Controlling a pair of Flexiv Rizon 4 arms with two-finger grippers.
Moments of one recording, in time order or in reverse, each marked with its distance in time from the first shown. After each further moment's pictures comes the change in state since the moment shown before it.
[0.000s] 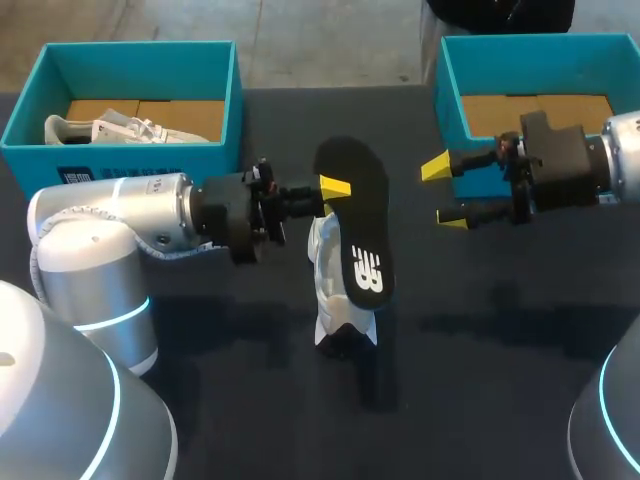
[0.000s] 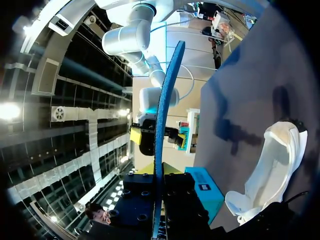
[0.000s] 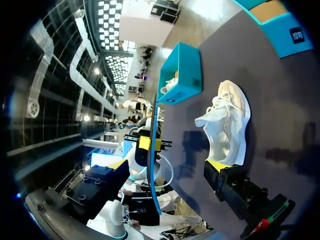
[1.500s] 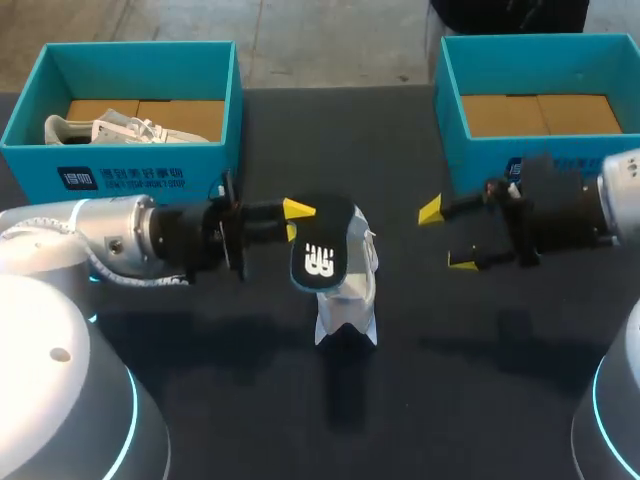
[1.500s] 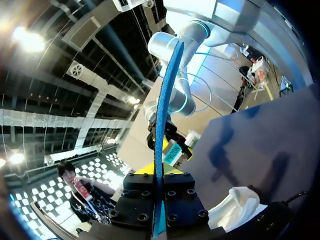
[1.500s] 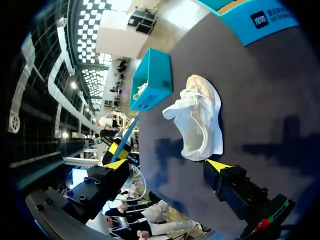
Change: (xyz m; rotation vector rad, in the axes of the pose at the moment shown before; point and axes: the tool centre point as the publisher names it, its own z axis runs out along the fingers) left arm 0.008 -0.039 -0.045 0.032 -0.008 -0.523; right arm -0.041 -0.040 0.008 -0.112 -0.225 0.088
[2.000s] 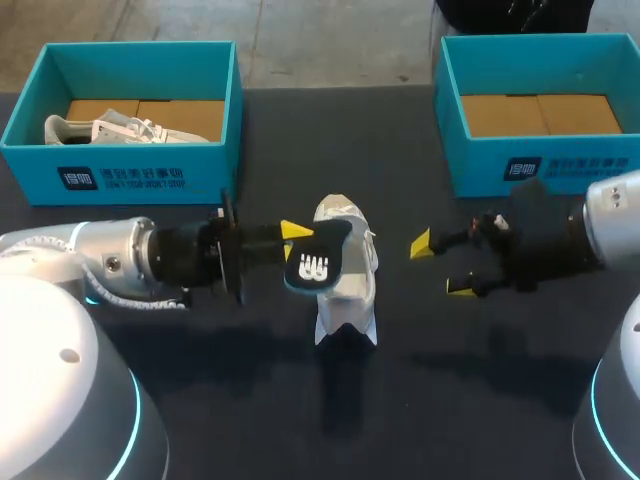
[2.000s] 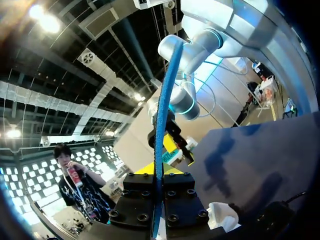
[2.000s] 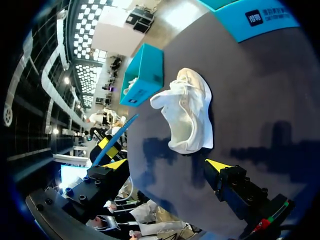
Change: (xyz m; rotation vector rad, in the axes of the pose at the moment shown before) left arm 0.026 -0.006 -0.003 0.008 -0.012 -0.164; right arm -0.022 -0.028 0.014 -0.004 -0.087 -0.035
